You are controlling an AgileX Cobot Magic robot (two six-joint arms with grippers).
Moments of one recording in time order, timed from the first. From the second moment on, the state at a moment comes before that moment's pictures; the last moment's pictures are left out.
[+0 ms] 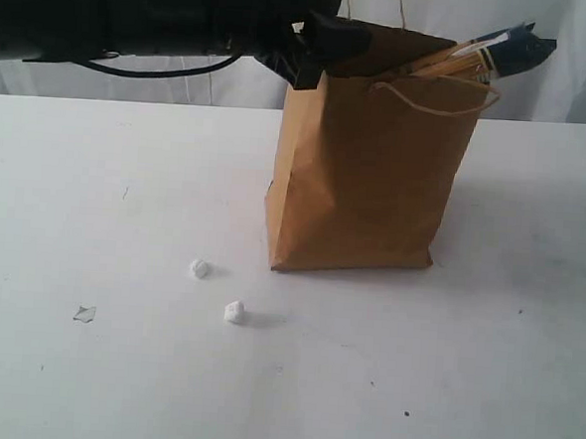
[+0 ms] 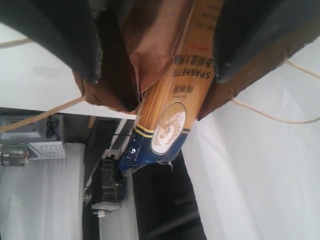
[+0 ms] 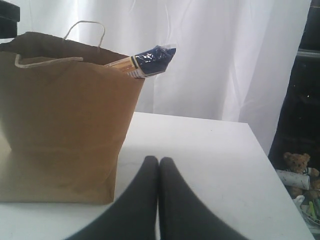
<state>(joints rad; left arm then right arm) -0.49 1.84 -1.49 -1.79 0.70 2.10 -0.27 0.14 -0.31 0.79 0.47 -0.79</state>
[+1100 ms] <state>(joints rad) -0.49 1.49 -1.47 -0.81 0.78 0.82 -0.27 0.14 -0.31 0.79 0.47 -0.79</state>
